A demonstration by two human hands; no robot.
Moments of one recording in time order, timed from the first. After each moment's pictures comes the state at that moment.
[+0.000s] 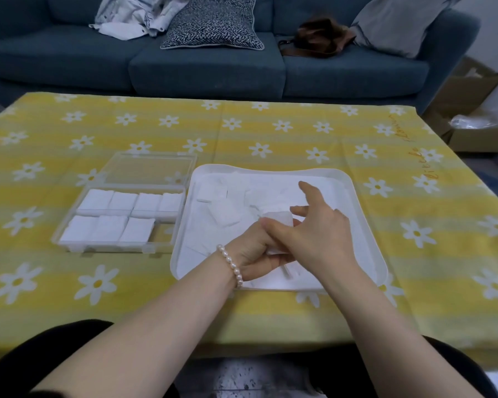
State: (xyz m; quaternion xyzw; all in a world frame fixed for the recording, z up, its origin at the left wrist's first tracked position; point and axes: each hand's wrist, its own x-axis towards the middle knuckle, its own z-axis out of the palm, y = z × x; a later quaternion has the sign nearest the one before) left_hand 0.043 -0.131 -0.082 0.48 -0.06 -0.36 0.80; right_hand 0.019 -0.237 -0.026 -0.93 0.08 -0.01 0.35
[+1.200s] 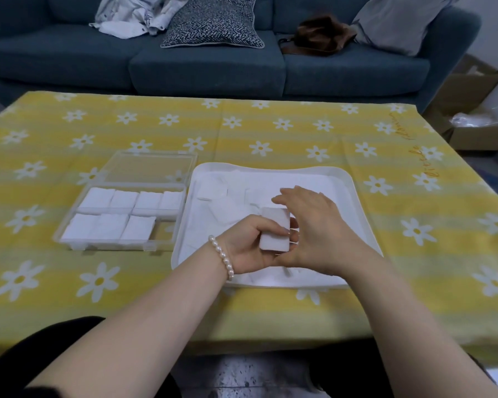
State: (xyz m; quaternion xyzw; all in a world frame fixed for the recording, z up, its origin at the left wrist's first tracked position) left_hand 0.050 -0.118 -0.077 0.43 0.00 -0.42 0.80; right_hand 0.027 -0.260 -0.033 -0.97 -0.18 0.05 0.17
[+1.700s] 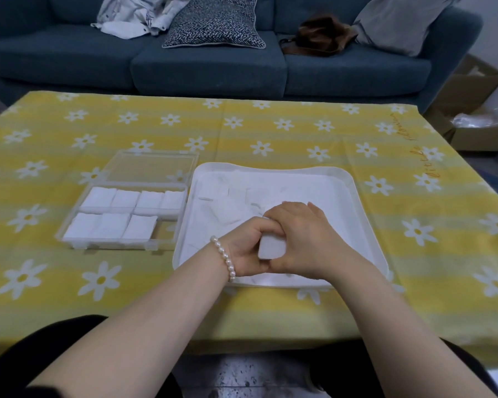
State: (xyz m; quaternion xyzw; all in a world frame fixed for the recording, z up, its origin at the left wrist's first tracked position) left_hand 0.049 -0.119 -0.080 0.47 0.06 -0.42 0.77; right_hand 0.029 -0.246 -0.047 -0.97 -0.20 0.05 0.13
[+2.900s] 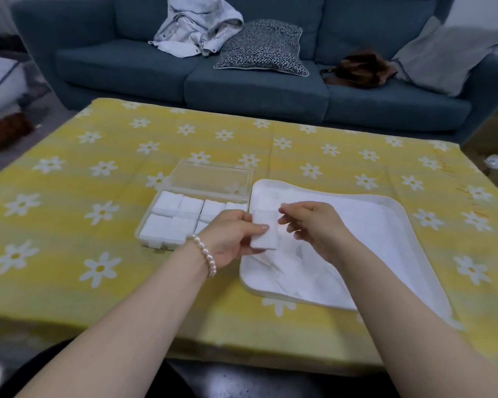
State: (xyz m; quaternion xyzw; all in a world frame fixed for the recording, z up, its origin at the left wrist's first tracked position) left_hand 0.043 0.016 -0.051 0.60 0.14 -0.21 0.76; right_hand 0.071 -0.151 -0.043 -0.74 0.05 0.15 0.65
